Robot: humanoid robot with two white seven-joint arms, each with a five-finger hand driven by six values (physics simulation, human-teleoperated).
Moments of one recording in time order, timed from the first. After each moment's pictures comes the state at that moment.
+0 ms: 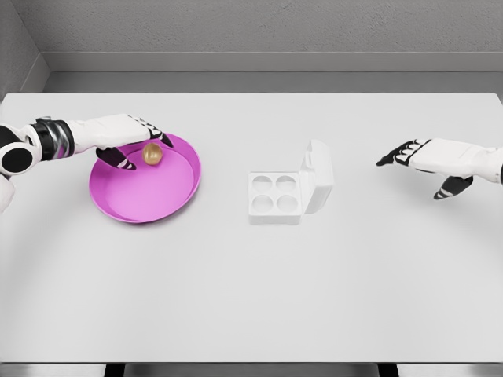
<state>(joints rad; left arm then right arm) -0.75 0.55 -0.52 -1.03 -0.59 -0.61 -0.61 -0.67 -0.92 0.72 -1.25 0.39 -0.61 0.48</state>
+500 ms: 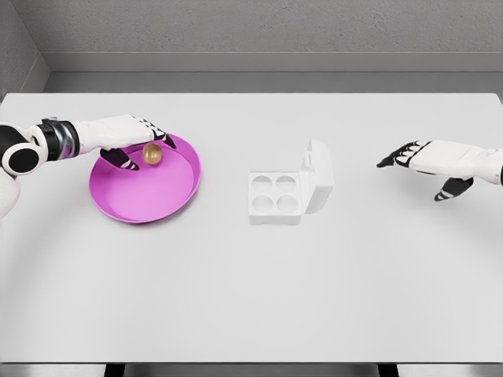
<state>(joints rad) -0.75 0.52 -0.51 -1.03 -0.63 -0.61 -0.61 -0.67 -0.92 0.73 -1.25 0.39 -0.61 0.47</state>
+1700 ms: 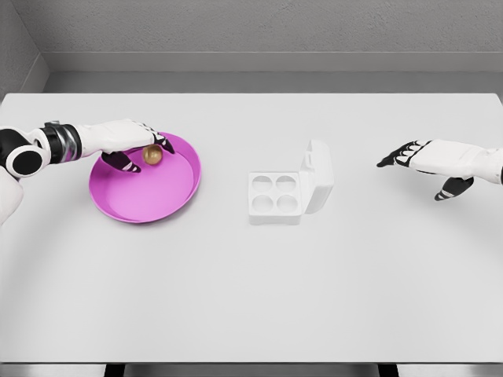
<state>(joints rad) -0.75 0.51 -0.52 -0.99 -0.64 -0.61 -0.61 -0.67 -0.93 0.73 -1.25 0.39 -0.61 0.47</state>
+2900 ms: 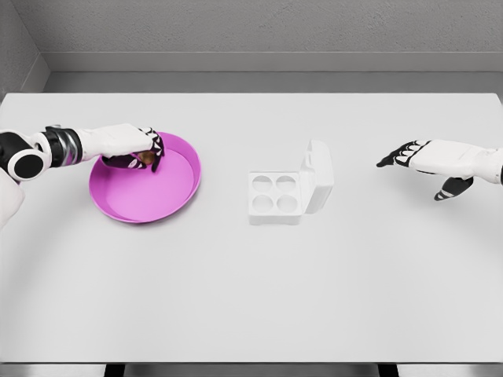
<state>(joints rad) -0.74 0.51 -0.52 -1.00 -0.66 -0.61 -0.61 -0.67 -0.93 0.73 -1.25 0.39 -0.61 0.47</state>
